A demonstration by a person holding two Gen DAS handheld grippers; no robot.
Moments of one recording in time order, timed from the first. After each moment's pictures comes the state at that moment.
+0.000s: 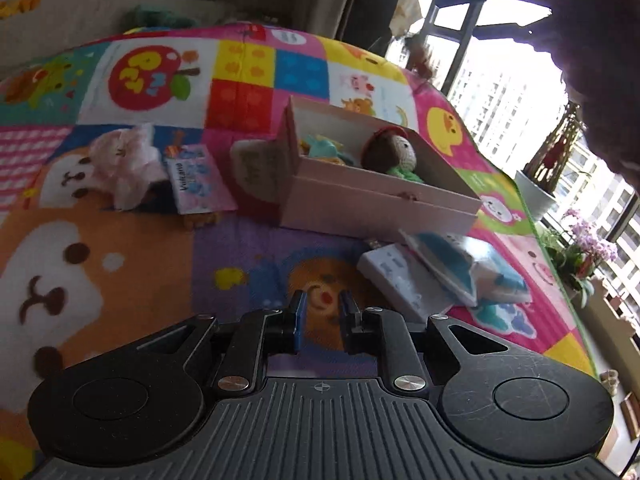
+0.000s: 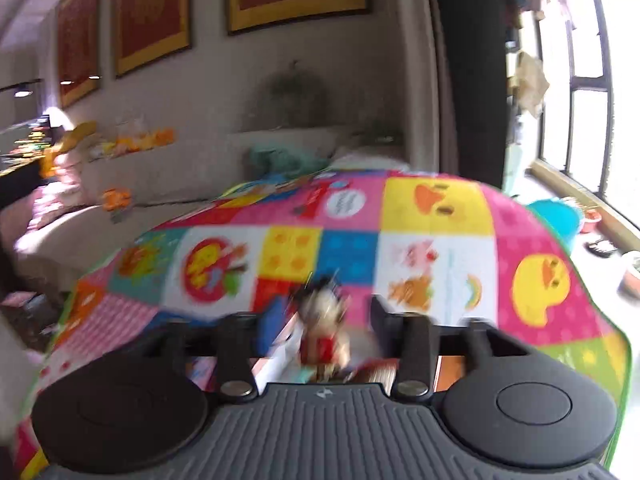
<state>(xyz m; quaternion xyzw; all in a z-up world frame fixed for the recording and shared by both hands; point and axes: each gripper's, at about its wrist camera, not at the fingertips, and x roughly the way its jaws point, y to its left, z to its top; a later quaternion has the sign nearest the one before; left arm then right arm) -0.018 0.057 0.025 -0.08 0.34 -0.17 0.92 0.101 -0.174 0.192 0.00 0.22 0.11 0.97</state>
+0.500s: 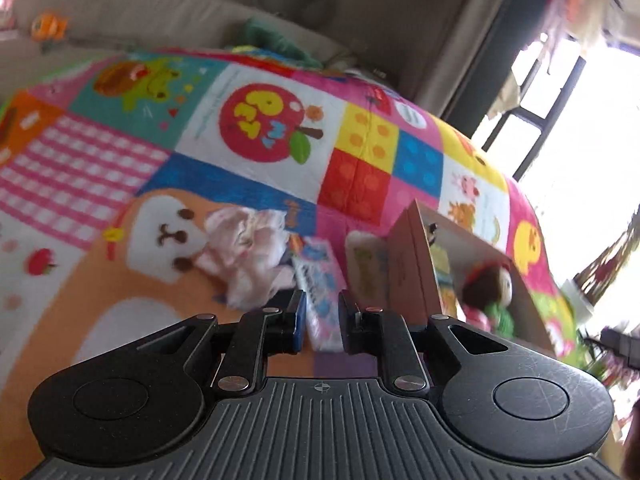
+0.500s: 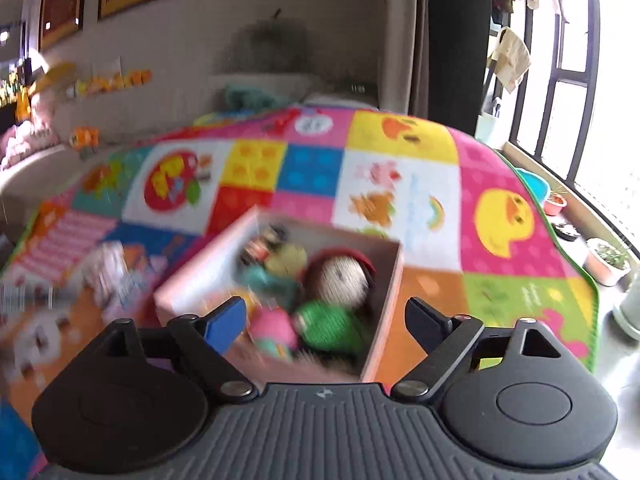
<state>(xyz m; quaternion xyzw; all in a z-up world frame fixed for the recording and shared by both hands) 0.065 0.136 0.057 -0.21 0.32 -0.06 0.92 0.033 -0.202 0.107 -0.06 0.29 0.08 0.95</state>
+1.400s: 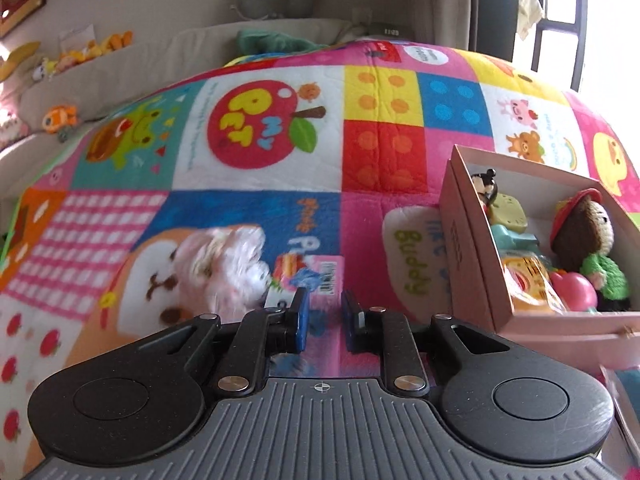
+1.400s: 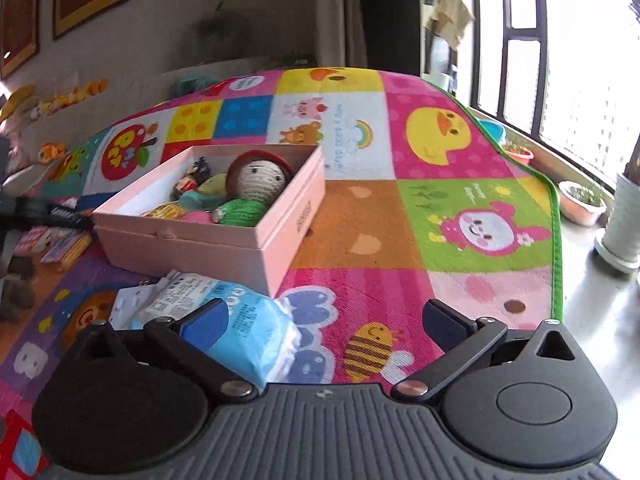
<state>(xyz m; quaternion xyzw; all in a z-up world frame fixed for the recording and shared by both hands) 0.108 0.060 0.029 -0.01 0.33 0.03 0.94 -0.013 -0.279 0.032 0.03 0.30 0.04 0.95</state>
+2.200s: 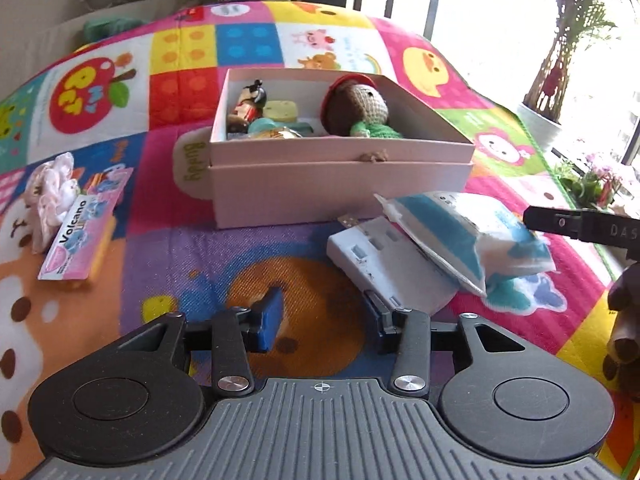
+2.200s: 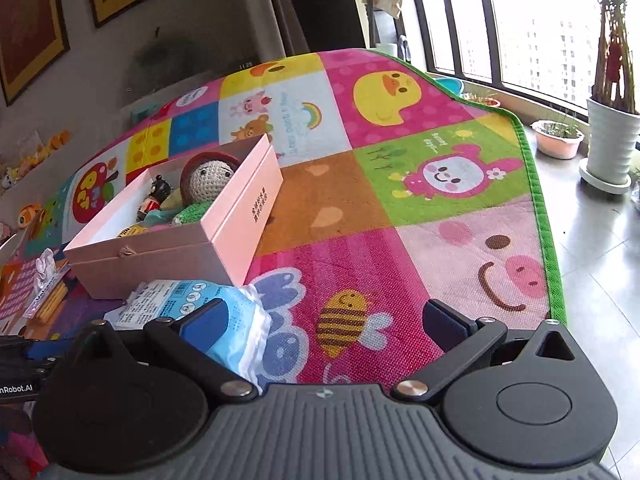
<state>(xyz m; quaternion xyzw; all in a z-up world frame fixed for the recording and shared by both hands) 0.024 -0.008 0.016 0.02 0.37 -0.19 0.91 -0.016 -0.297 0.009 0.12 0.30 -0.01 0.95</state>
